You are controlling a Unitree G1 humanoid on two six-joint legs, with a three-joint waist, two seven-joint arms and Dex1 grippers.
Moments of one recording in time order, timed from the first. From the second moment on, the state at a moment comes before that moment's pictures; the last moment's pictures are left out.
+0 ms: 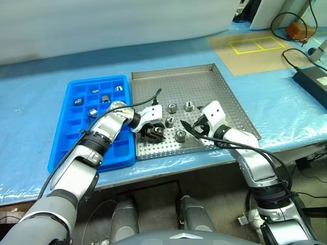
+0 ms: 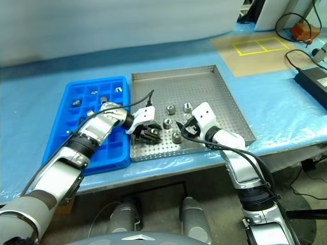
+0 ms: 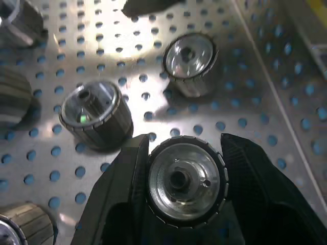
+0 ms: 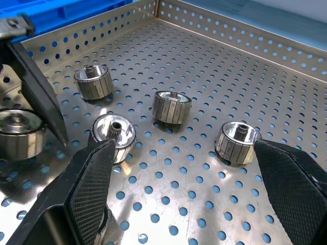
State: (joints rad) left arm -0.82 0.38 -0.34 0.47 -0.01 0.14 -1.31; right arm -0.31 -0.42 0.13 -0.25 0.12 0.53 0.47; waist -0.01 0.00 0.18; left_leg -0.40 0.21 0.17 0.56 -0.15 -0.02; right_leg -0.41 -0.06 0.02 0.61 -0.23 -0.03
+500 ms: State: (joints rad) left arm -0.58 0.64 -0.04 0.16 -0.18 0.27 -1.17; right arm -0.53 -0.41 0.15 -0.20 0.33 0.60 0.76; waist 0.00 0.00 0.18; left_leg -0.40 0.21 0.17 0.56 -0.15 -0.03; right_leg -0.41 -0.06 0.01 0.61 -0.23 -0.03
